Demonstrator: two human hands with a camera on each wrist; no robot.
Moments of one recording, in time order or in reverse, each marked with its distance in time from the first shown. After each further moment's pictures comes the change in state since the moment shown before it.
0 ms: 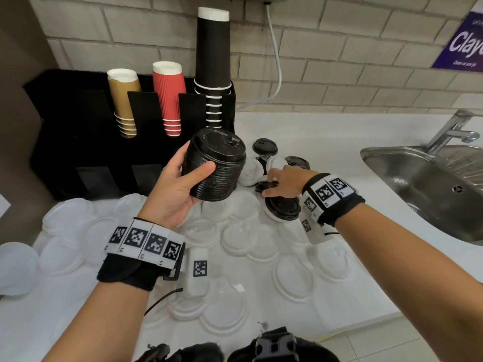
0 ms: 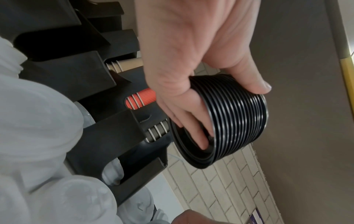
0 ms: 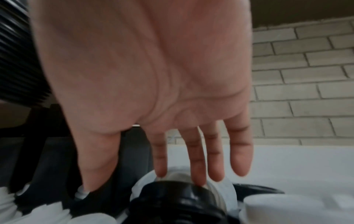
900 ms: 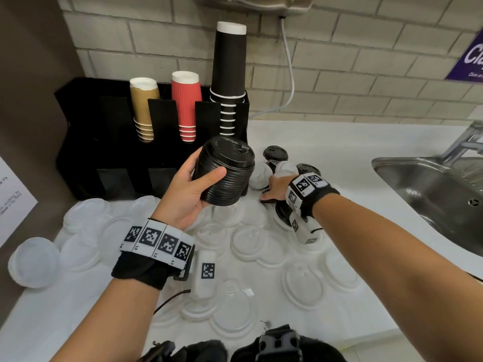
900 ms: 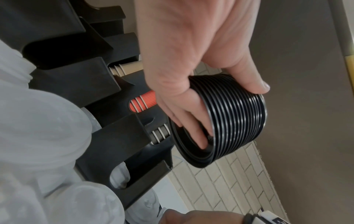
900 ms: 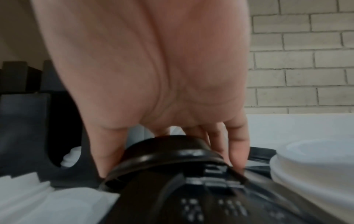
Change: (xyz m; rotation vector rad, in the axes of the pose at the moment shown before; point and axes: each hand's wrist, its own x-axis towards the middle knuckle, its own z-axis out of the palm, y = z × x) left_hand -0.002 0.003 -0.007 0.006 0.026 -0.017; right_hand 0.045 -0.028 0.007 -0.087 0.043 0.010
